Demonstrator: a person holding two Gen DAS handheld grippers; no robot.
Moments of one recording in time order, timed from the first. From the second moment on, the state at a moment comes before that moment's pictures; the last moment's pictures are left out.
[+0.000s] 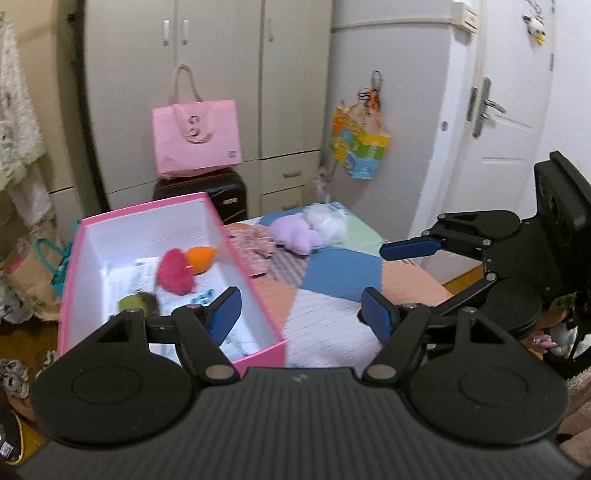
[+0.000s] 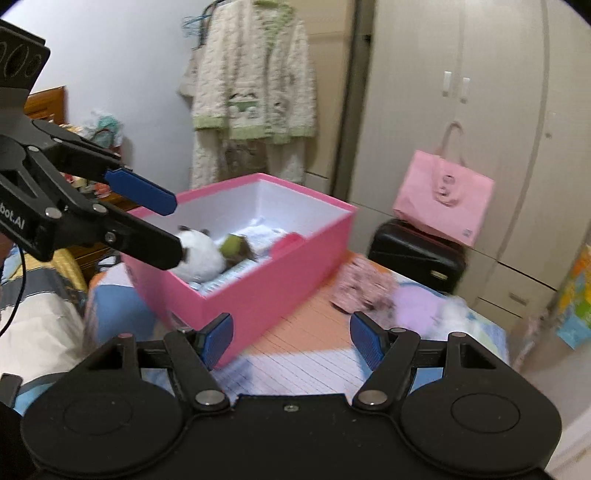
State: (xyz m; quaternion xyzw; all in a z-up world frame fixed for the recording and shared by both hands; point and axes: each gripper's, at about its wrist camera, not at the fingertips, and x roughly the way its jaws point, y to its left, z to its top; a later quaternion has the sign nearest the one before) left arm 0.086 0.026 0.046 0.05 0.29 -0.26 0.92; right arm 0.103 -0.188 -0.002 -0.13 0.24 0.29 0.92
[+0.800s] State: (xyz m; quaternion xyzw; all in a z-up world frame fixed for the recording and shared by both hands) left arm 0.148 -0.090 -0.002 0.09 0.27 -0.18 0.94; right arm 0.157 -0.321 -0.045 -0.02 0.20 0.18 0.96
